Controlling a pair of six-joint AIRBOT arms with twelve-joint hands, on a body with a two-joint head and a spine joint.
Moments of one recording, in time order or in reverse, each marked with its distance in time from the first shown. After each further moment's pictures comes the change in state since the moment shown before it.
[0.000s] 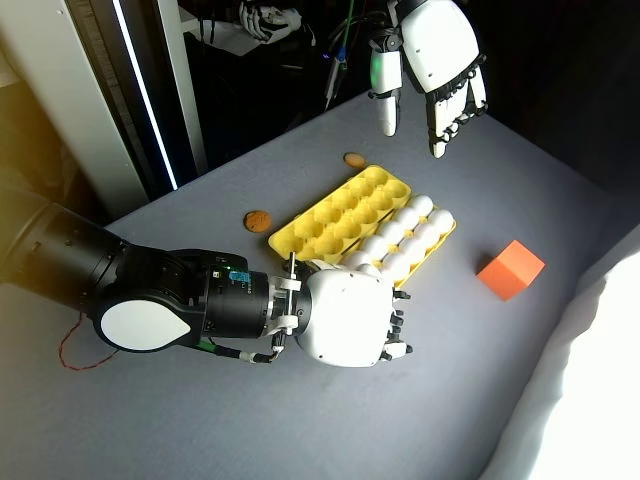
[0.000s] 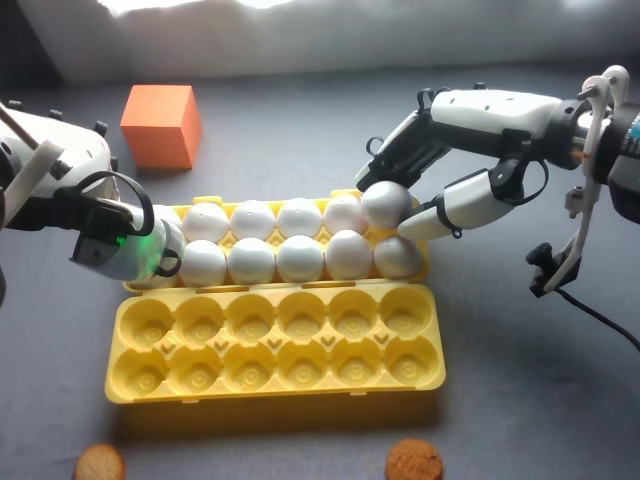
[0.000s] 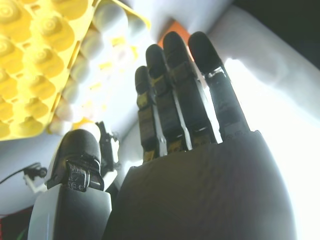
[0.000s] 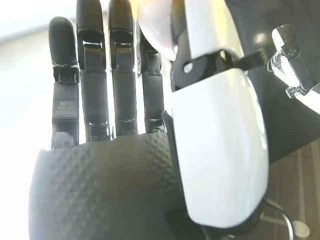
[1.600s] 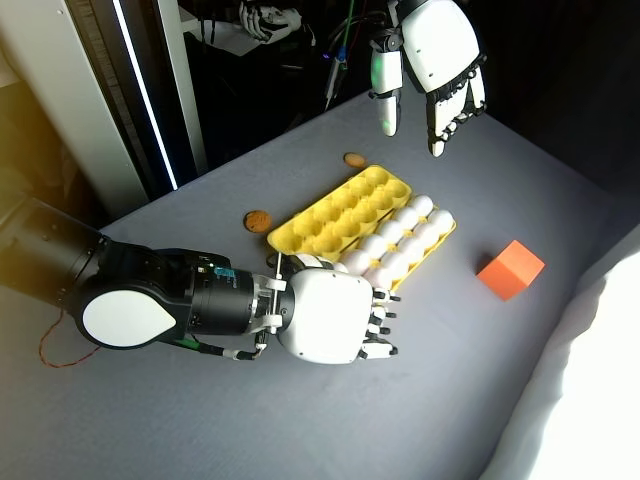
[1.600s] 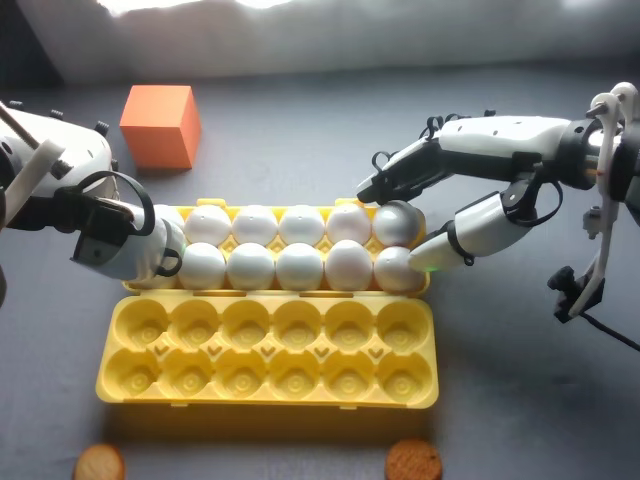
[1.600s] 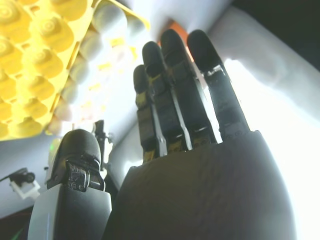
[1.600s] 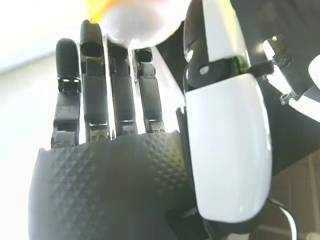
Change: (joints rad) left arm 0.000 0.000 0.000 0.000 0.000 0.000; right arm 0.005 0.056 -0.080 -0.156 -0.072 0.134
